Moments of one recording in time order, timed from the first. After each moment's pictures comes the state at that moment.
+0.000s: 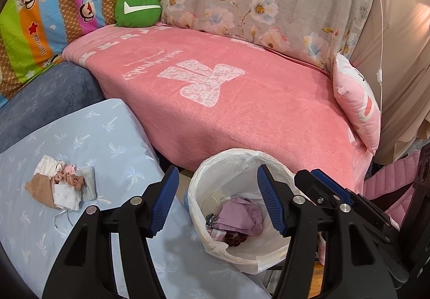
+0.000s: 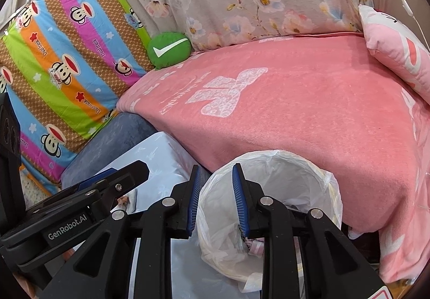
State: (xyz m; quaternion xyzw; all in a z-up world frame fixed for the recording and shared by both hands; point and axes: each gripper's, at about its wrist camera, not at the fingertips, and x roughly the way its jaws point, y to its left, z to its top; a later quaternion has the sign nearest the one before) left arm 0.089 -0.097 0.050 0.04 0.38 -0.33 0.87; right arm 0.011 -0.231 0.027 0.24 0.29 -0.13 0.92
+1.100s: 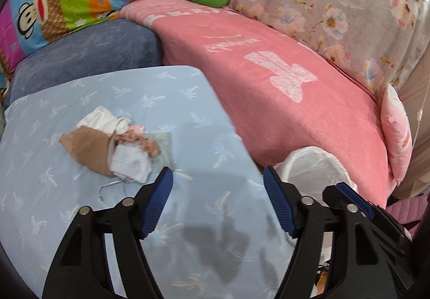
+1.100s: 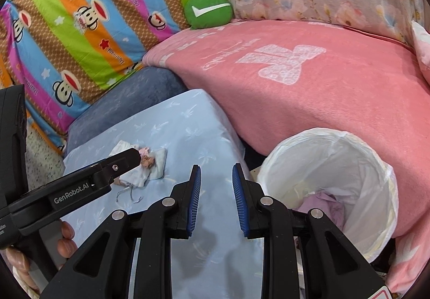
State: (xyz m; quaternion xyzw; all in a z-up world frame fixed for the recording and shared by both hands) left arm 0.144 0.023 0.006 -0.04 0.43 -0.21 0.88; right arm 0.080 -0.123 -0.005 0.16 0.37 -0.05 0.91
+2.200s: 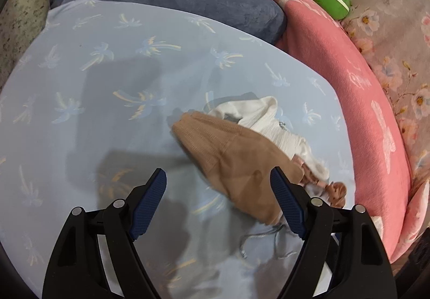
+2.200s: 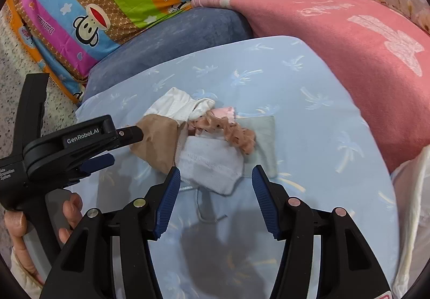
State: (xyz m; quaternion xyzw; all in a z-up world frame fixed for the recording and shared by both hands) left arm 0.251 0.188 -0.078 -0.20 0.52 -0.05 0.83; right arm 0.230 0.038 -0.090 0.12 0.46 0.06 0.88
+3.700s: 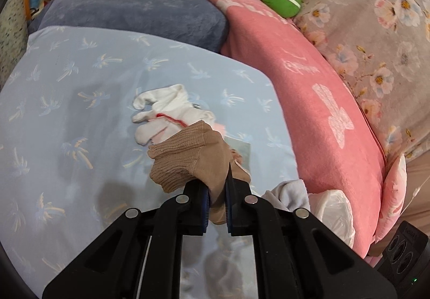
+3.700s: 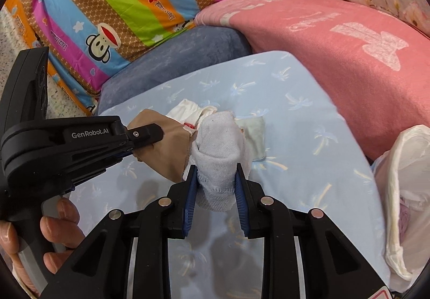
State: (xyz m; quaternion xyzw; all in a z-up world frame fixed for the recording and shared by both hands) left arm 0.191 0.126 -0.013 -0.18 0.48 -0.14 0.85; right arm 0.151 0.008 -0.040 0.15 0.41 0.06 0.90
